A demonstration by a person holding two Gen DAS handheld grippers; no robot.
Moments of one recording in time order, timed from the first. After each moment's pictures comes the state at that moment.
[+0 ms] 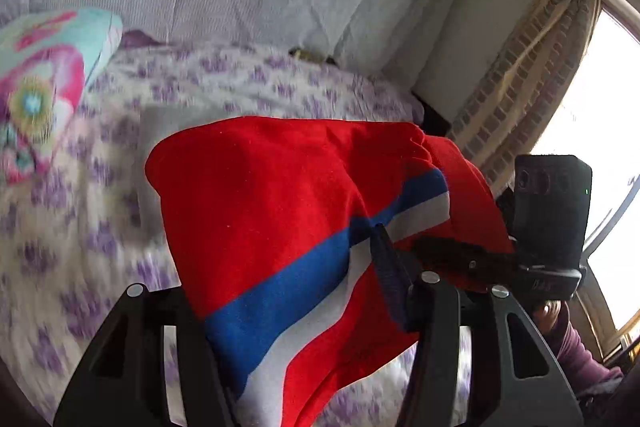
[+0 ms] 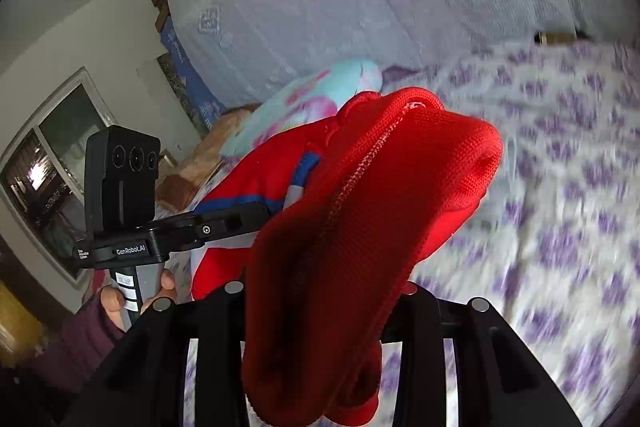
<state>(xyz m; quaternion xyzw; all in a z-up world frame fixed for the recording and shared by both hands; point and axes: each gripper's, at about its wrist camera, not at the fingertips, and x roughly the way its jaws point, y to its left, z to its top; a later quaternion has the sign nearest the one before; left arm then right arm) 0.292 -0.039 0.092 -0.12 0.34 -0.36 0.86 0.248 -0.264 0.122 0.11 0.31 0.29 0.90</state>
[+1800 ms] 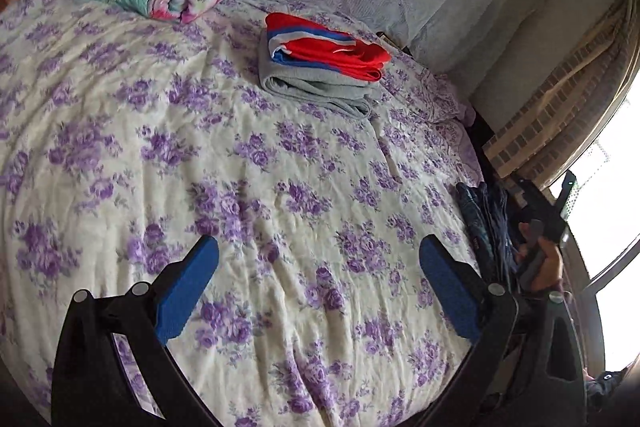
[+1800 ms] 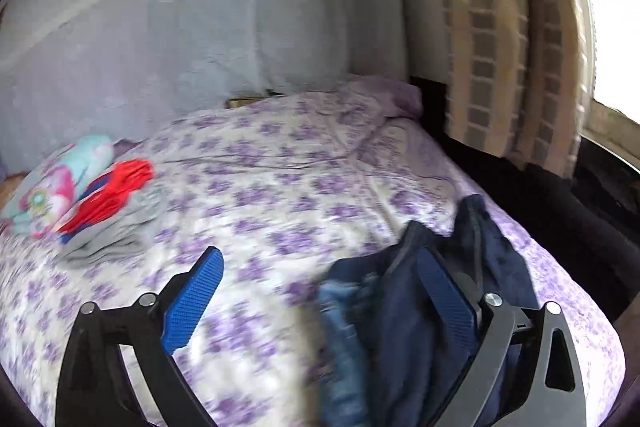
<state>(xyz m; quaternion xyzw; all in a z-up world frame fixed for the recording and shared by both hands) 0.077 0.041 -0.001 -0.19 0.39 -0.21 0.88 0.103 -0.470 0.068 0.03 0.22 -0.14 0.96</state>
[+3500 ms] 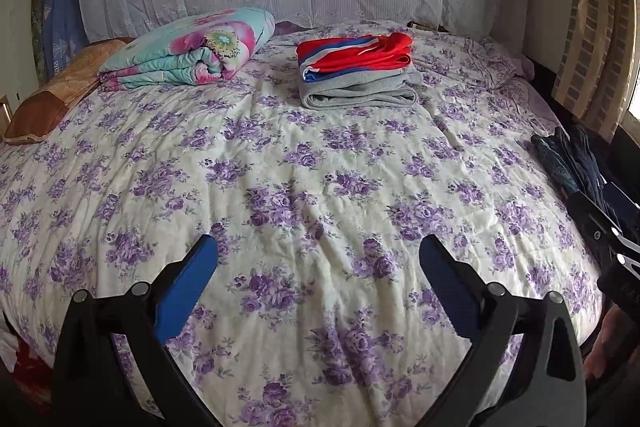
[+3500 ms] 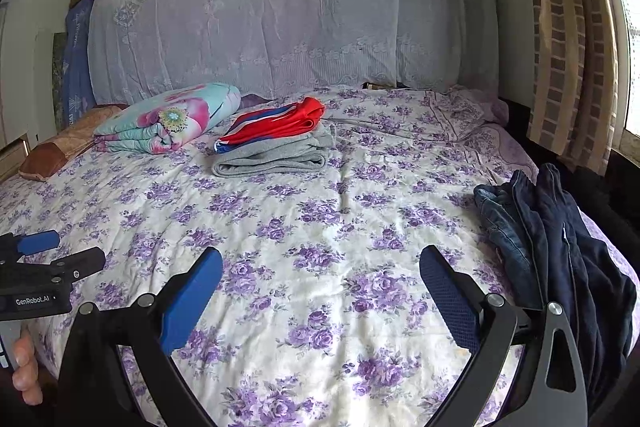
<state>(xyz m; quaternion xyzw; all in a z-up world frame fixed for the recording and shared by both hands) 0.010 -0.017 0.006 0.00 0.35 -0.07 0.94 -0.031 -0.254 0.018 -0.02 0.22 -0.04 0.98</state>
